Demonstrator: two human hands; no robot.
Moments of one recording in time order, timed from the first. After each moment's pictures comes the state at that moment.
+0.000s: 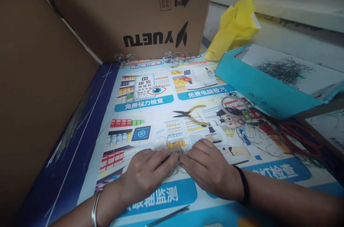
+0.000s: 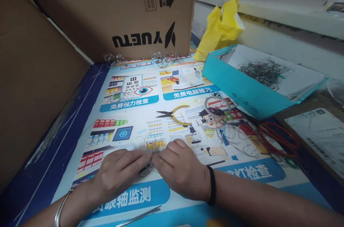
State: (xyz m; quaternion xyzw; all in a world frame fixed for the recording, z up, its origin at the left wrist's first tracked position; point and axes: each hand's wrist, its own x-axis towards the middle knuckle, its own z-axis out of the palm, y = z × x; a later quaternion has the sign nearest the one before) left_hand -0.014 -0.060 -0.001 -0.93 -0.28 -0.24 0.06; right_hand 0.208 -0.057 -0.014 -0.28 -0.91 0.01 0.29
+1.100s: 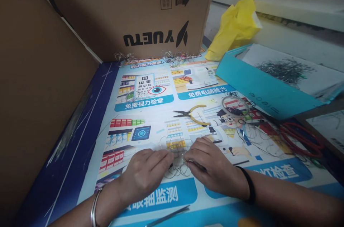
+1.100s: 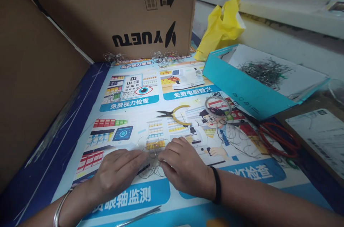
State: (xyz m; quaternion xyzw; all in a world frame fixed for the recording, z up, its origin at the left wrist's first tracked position) left_hand -0.013 -0.059 -0.002 -0.92 -0.27 -0.28 0.08; right_hand 0.211 -0.053 -0.014 -0.32 -0.87 0.21 0.31
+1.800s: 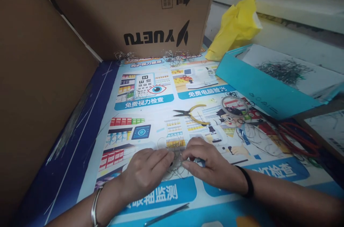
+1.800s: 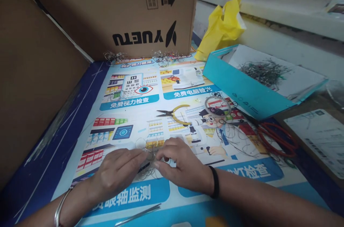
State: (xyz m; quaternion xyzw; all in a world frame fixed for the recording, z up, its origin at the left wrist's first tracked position) left_hand -0.016 -0.061 -0.005 -0.92 -0.28 -0.26 0.08; right_hand 0.209 -0.050 -0.008 -0.34 -0.80 0.38 0.33
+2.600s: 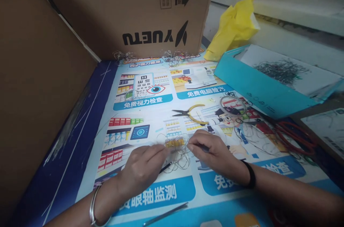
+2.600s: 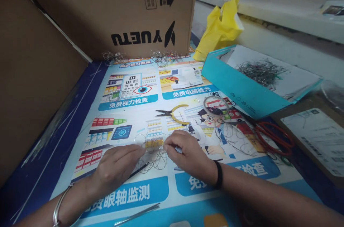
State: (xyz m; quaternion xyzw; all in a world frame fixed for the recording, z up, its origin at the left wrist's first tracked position) left_hand -0.018 -0.058 -0.012 -0.90 -0.32 -0.30 0.04; right_hand 0.221 -0.037 -0.010 -0.42 -0.76 0.36 0.34
